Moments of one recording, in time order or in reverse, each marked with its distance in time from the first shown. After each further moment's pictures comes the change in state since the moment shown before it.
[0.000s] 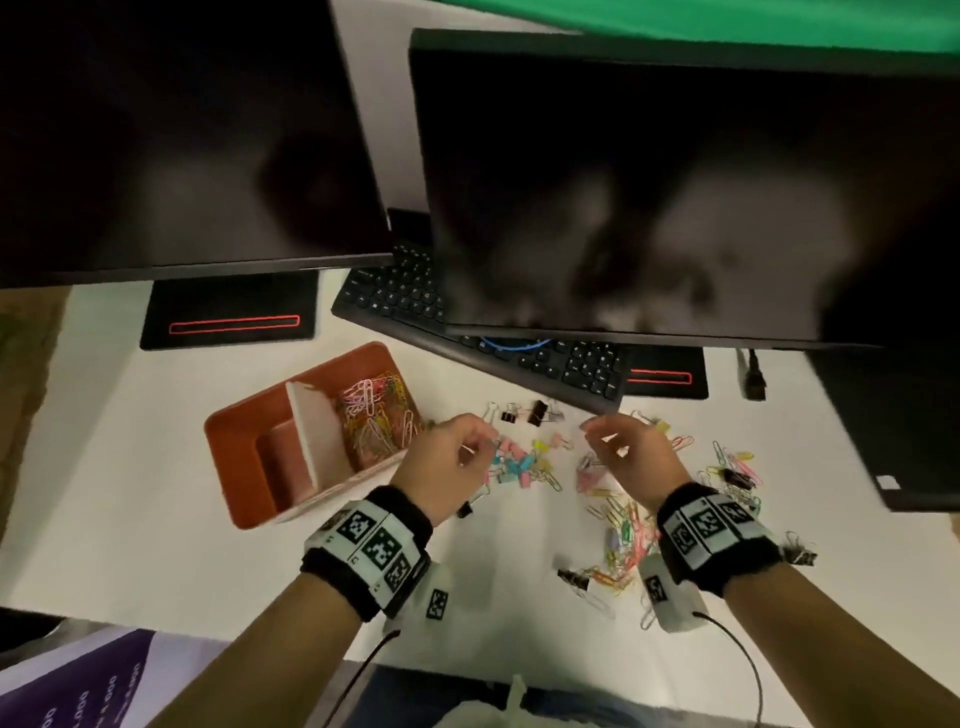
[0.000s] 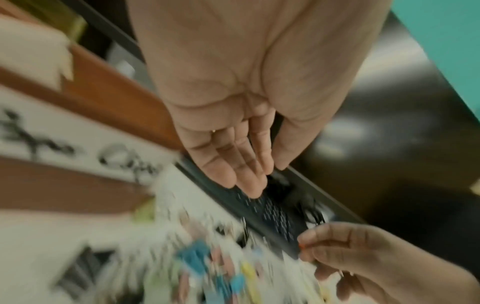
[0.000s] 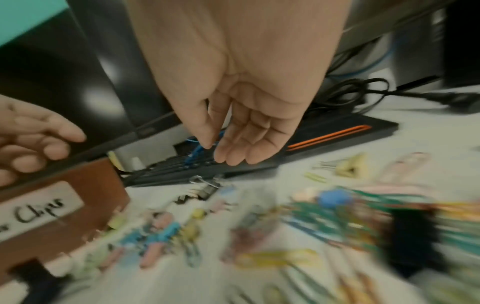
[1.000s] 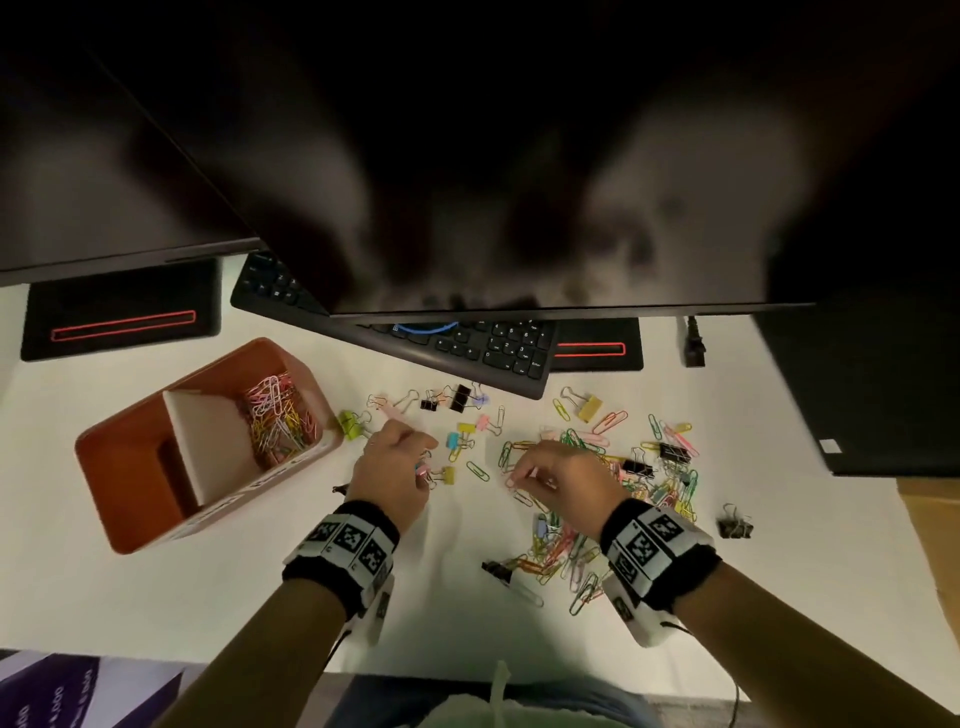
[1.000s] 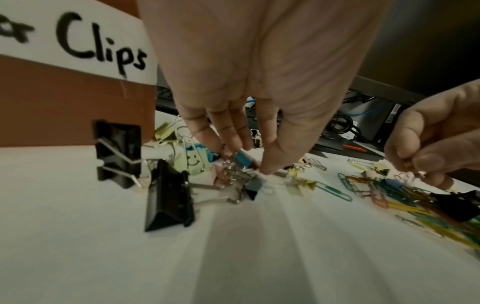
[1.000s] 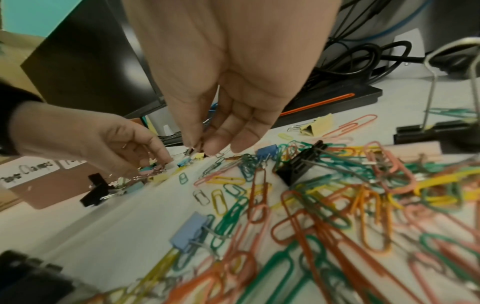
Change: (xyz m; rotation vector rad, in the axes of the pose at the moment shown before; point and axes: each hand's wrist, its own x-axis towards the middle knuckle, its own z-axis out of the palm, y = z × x) left_hand 0.033 -0.033 0.080 0.520 -0.003 -0.111; right_hand -0.015 0.061 0.002 -0.048 -0.226 -0.290
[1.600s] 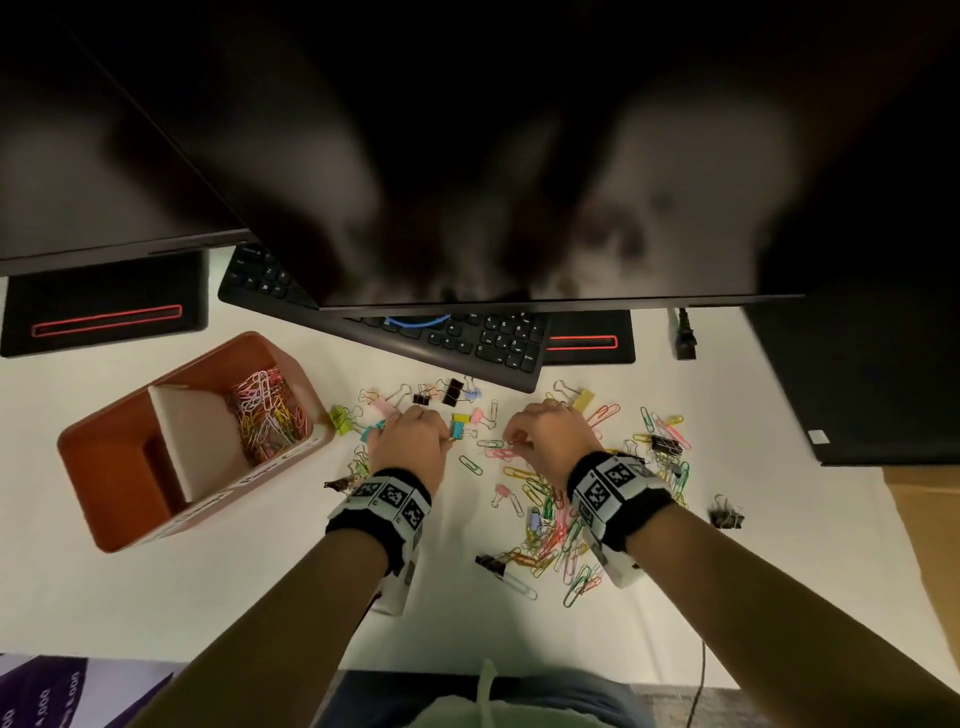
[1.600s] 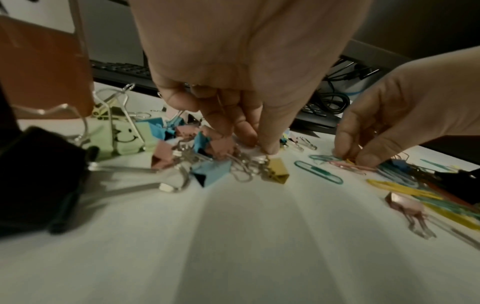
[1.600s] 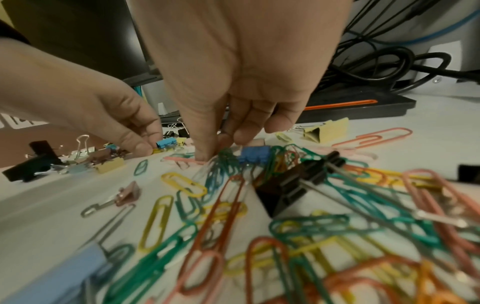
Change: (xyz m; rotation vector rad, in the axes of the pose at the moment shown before) left_hand 0.024 0.032 0.007 0.099 -0.002 -0.088; right_hand 0.041 0.000 -0.008 -0.406 -0.071 0.099
